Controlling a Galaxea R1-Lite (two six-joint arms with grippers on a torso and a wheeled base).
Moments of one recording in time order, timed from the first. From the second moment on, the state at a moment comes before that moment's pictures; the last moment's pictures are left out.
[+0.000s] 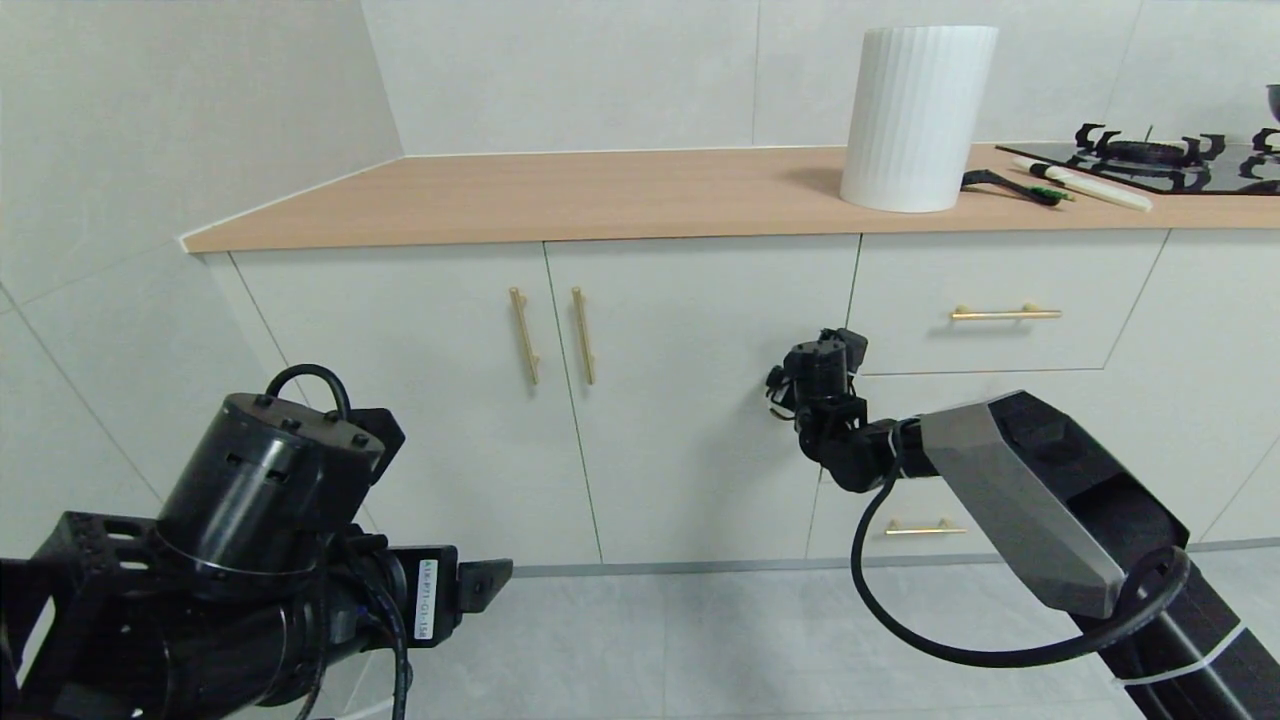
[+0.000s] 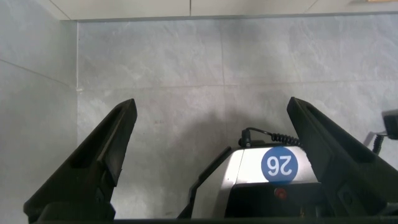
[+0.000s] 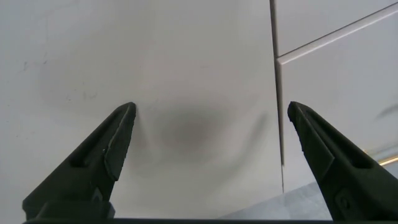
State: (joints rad) left arm -0.63 1.44 -0.74 0.13 0.39 -0.48; right arm 0.41 2.71 -2.00 -0.50 -0.58 0.52
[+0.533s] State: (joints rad) left arm -0.63 1.44 -0.74 0.13 0.39 -0.48; right arm 0.46 2.51 -1.71 -0.50 -0.37 0.60
